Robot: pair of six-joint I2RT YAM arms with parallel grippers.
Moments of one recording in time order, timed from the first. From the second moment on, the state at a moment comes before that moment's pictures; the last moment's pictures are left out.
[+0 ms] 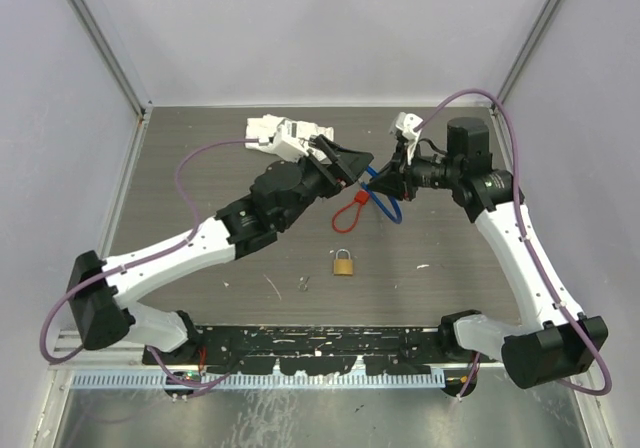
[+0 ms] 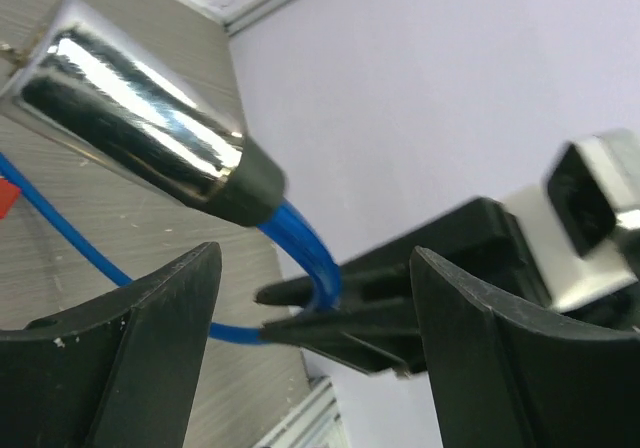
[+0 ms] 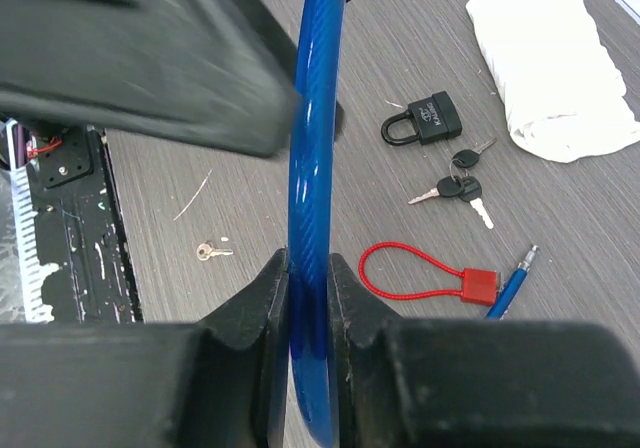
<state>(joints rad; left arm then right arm) -1.00 1.35 1.17 0.16 -0.35 -1.06 0.22 1.17 1.24 -0.60 -0.92 -0.34</state>
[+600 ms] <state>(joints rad) -0.99 1.38 1.10 0.21 -0.27 -0.97 0.25 1.09 1.12 -0.55 -0.98 -0.36</state>
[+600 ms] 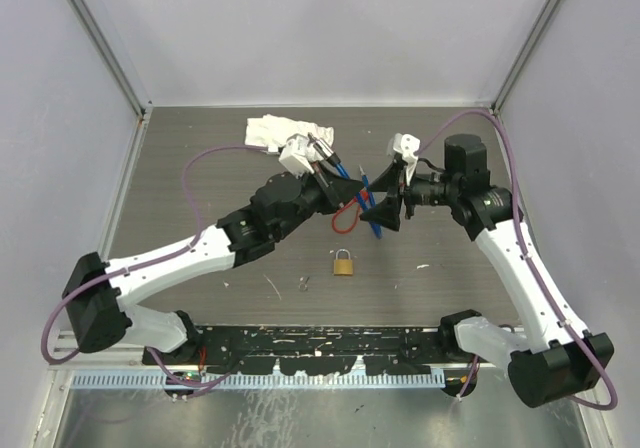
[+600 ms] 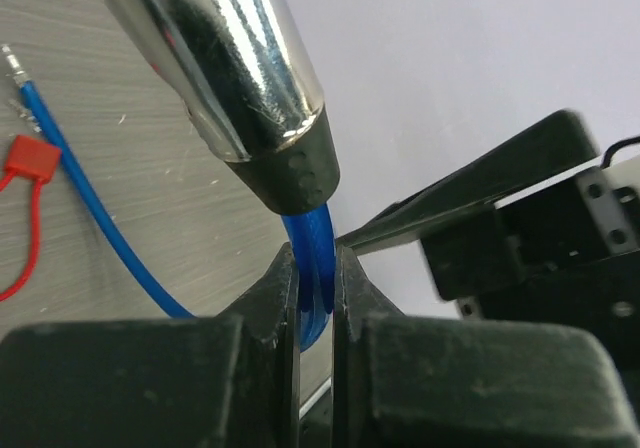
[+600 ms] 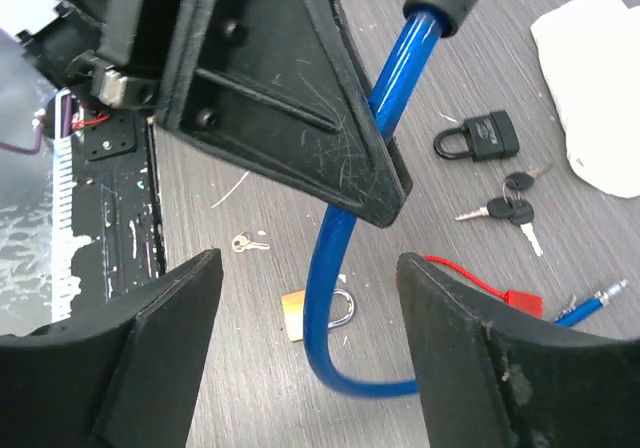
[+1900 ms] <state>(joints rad) -0.52 1.42 1.40 -0.41 1.04 -0.27 0.11 1.09 1.43 -1.02 -1.05 -0.85</state>
